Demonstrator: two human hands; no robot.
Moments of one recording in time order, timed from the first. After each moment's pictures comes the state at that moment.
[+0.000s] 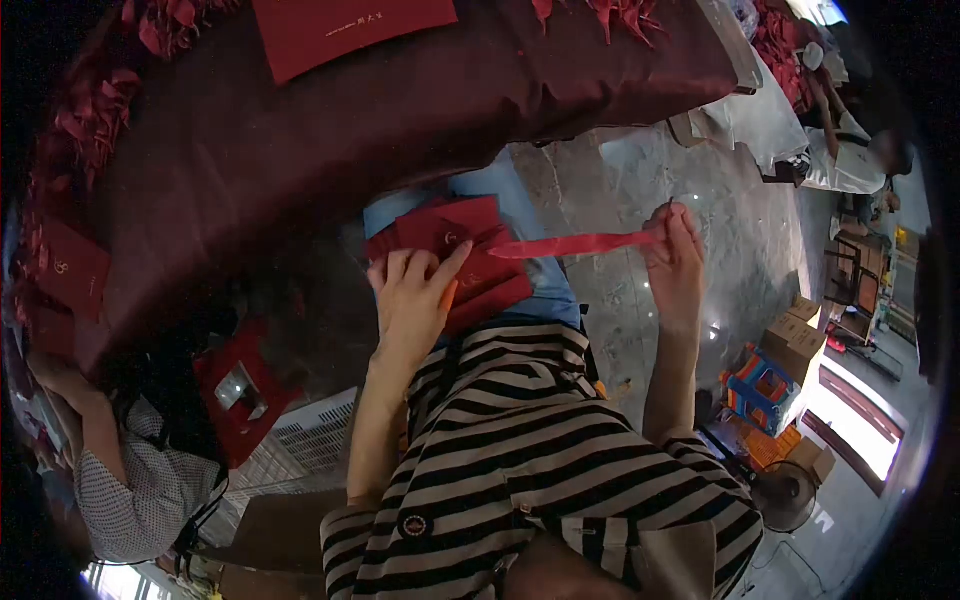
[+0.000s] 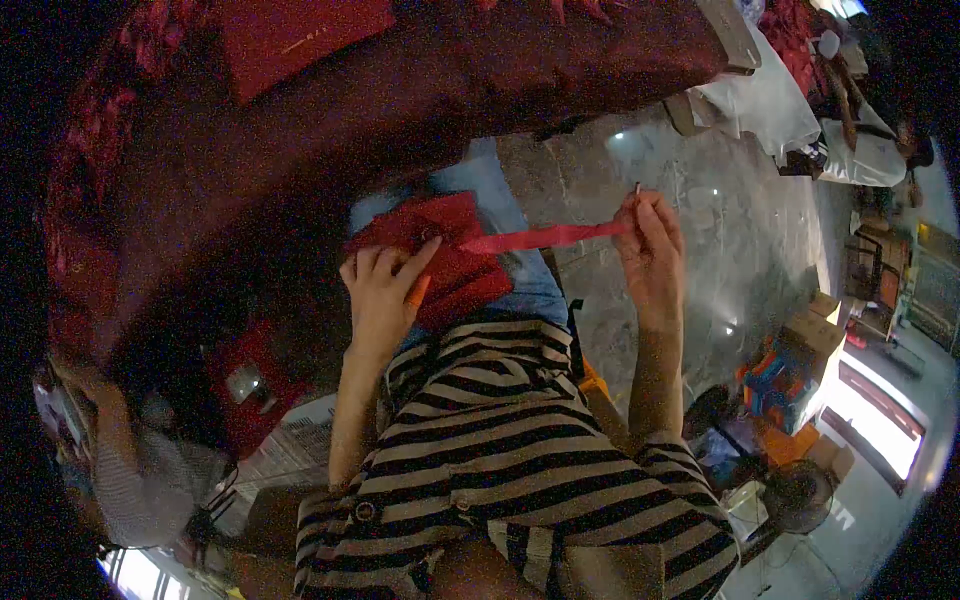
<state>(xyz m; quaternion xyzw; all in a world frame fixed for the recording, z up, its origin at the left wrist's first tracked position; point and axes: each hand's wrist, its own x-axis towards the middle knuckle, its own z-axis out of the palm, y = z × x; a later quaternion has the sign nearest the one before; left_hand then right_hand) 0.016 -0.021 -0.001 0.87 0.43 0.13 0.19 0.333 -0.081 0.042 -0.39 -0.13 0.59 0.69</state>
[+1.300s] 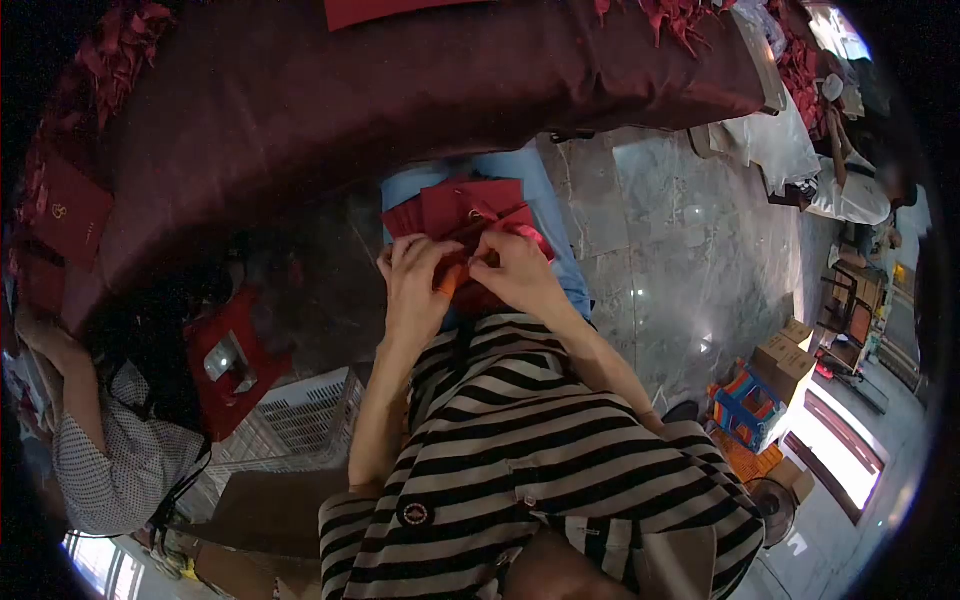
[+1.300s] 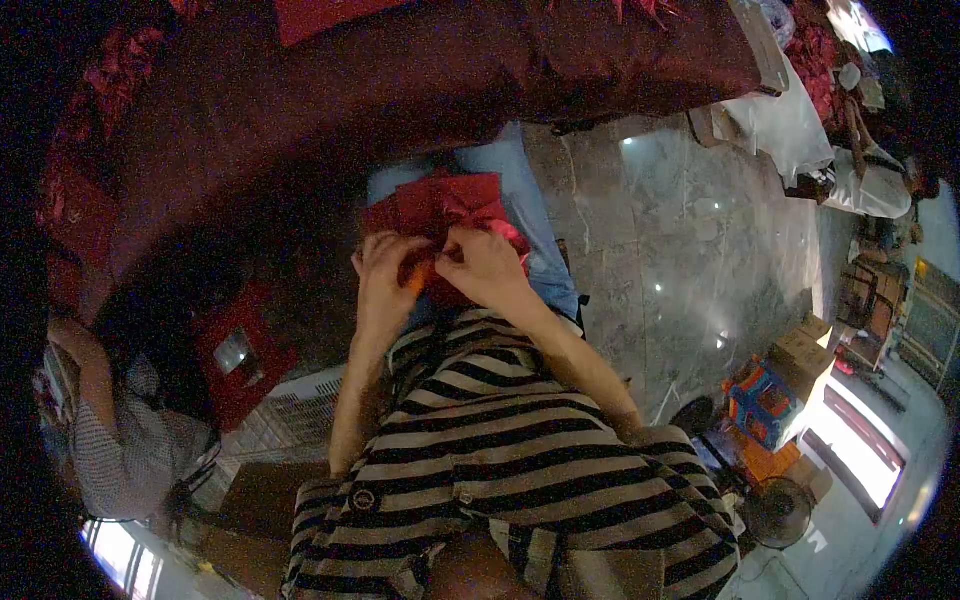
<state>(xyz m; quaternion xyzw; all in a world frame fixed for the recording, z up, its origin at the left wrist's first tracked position) 0.003 -0.034 -0.012 0.74 0.53 0.22 0.35 0.164 -0.048 -0.013 -0.67 -0.58 0.41 0.21</state>
